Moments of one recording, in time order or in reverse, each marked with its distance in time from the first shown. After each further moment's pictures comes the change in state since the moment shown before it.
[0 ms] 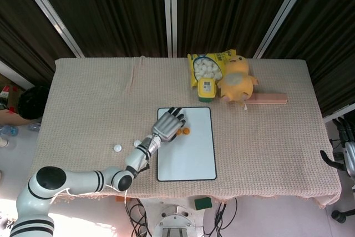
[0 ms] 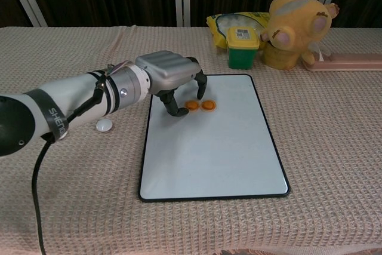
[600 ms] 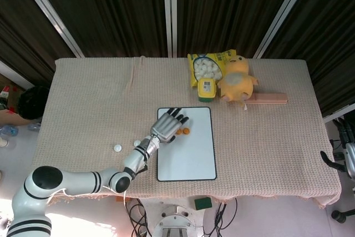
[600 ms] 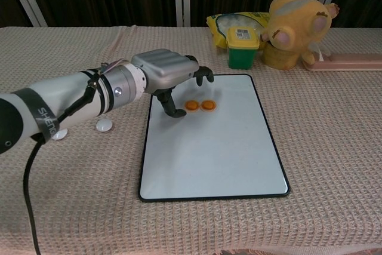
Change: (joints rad) left arm 0.015 0.036 0.008 -0.068 0.008 0.029 0.004; right arm -0.006 0.009 -0.003 -0.012 -0.016 0.018 0.013
